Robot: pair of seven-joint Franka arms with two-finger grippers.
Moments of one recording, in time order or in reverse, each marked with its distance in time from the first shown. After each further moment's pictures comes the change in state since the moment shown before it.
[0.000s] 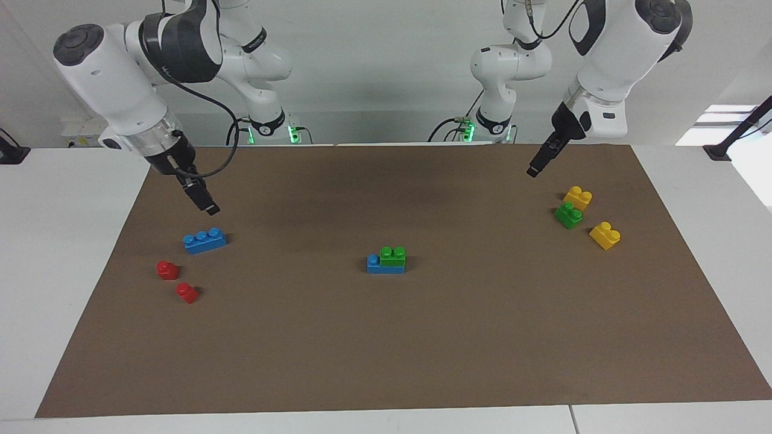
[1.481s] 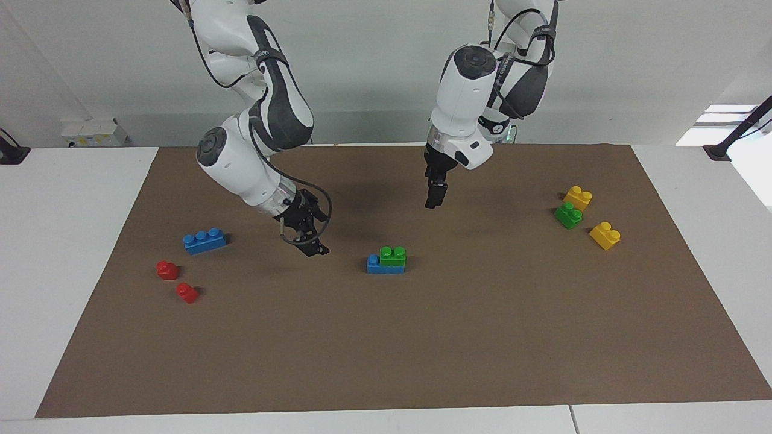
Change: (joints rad) left arm -0.390 0.222 -0.002 -0.010 0.046 0.345 -1.018; right arm 0.273 0.196 0.002 -0.164 0.375 0.419 0.370
